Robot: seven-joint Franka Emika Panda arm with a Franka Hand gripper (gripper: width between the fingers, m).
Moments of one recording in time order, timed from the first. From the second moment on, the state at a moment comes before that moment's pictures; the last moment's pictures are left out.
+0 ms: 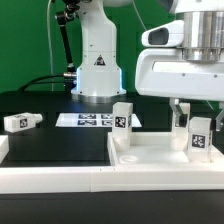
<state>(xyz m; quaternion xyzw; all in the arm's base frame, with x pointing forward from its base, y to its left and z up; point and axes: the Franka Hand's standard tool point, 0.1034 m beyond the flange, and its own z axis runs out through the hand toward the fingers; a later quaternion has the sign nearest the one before) 0.626 0.113 0.080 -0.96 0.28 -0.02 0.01</state>
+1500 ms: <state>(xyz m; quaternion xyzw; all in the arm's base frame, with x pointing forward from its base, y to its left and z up) 0.626 0.110 0.080 -0.67 0.74 0.00 0.04</state>
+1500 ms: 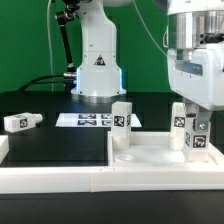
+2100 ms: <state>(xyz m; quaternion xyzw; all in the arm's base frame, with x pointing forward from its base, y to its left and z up) 0.624 0.108 0.081 -0.52 0.85 -0.02 0.08</state>
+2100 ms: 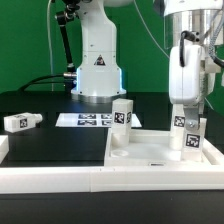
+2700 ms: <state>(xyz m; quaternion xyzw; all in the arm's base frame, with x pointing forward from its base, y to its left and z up) 0.623 0.105 0.079 -0.53 0.85 -0.02 0.08</state>
